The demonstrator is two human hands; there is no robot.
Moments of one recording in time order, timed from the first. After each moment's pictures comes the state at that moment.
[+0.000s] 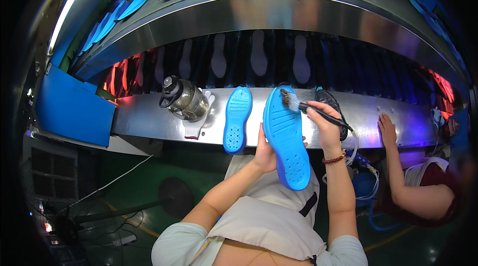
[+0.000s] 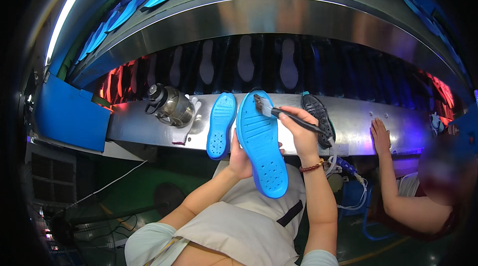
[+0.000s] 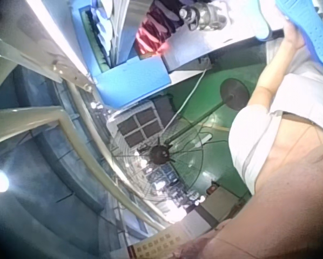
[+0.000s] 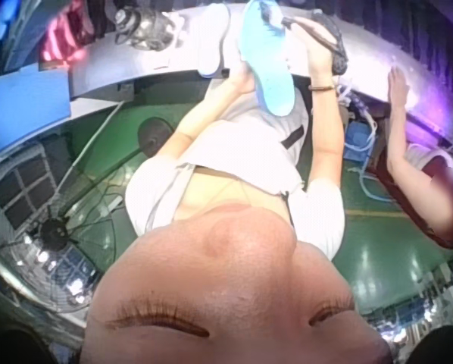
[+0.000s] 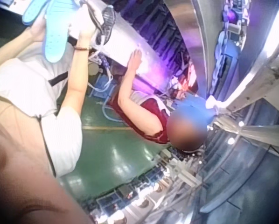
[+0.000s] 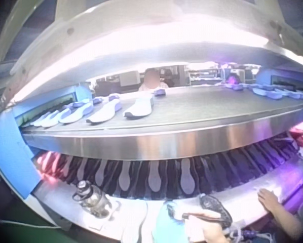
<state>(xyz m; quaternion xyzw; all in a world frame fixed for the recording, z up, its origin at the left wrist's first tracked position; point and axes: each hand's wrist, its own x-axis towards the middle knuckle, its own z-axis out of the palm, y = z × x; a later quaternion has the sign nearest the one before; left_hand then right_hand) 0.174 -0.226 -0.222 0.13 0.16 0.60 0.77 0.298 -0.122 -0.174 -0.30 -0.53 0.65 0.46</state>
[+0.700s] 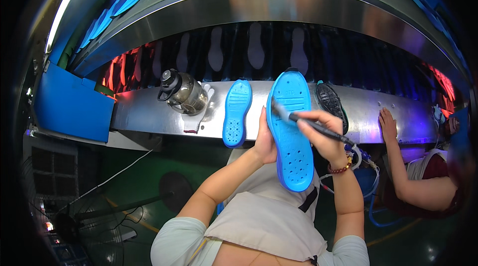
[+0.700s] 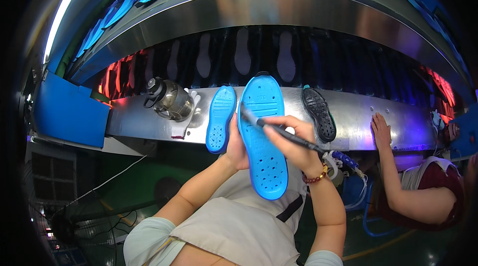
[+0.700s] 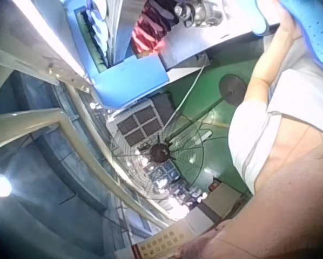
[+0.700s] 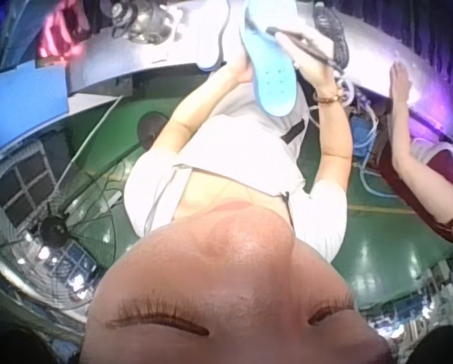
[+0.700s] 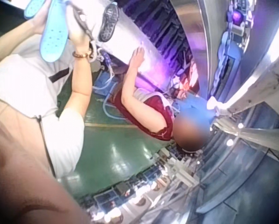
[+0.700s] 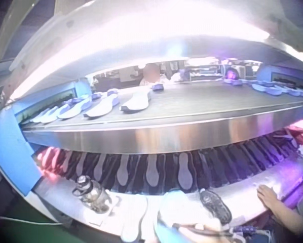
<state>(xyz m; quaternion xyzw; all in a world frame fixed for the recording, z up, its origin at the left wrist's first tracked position) 0.173 -0.217 -0.188 0.06 0.21 0.60 0.77 0.312 -0.154 -0.127 -0.32 -0.70 0.56 0.30</state>
